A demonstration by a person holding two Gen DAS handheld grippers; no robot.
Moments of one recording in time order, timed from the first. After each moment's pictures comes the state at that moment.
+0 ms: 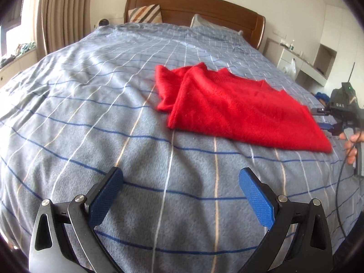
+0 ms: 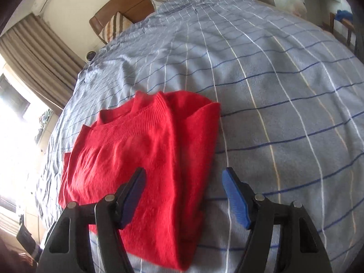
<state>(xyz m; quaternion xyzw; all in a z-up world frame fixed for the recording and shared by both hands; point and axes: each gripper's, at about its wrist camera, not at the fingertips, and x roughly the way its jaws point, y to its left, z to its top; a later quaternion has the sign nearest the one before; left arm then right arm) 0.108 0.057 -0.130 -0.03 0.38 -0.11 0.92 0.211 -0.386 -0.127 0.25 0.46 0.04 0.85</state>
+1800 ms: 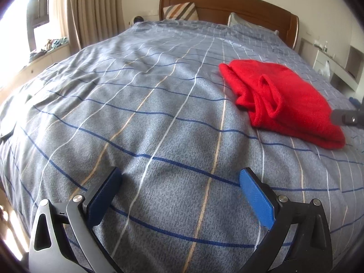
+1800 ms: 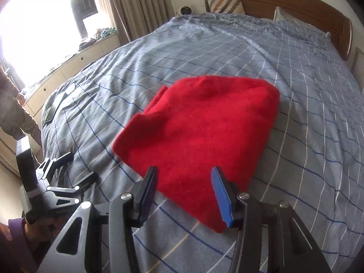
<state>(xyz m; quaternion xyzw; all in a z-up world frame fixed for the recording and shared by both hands) 0.113 0.117 -0.141 -0.02 0.38 0.01 0.93 0.178 -0.129 -0.095 -0.02 0.45 0.22 0.86</state>
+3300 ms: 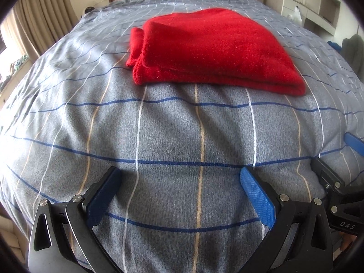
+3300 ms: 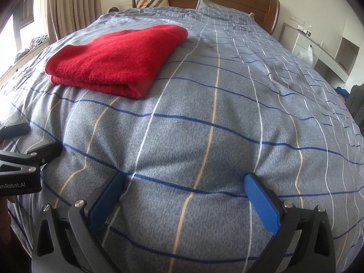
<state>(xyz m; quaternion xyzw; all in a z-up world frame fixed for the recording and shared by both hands) 0.110 0.012 -0.154 0.08 0.47 -0.08 0.87 0.064 -0.175 -0.172 -0.02 0.44 -0.02 0.90</state>
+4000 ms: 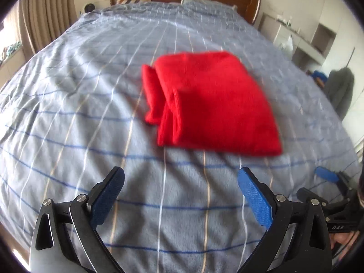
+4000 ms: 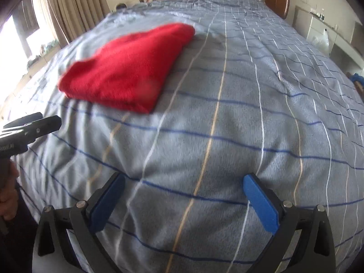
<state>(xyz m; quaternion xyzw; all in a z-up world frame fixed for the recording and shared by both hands) 0.151 0.063 -0.074 -0.03 0.45 -0.14 0.88 0.080 -0.206 -0.131 0.06 0.46 0.06 0.88</state>
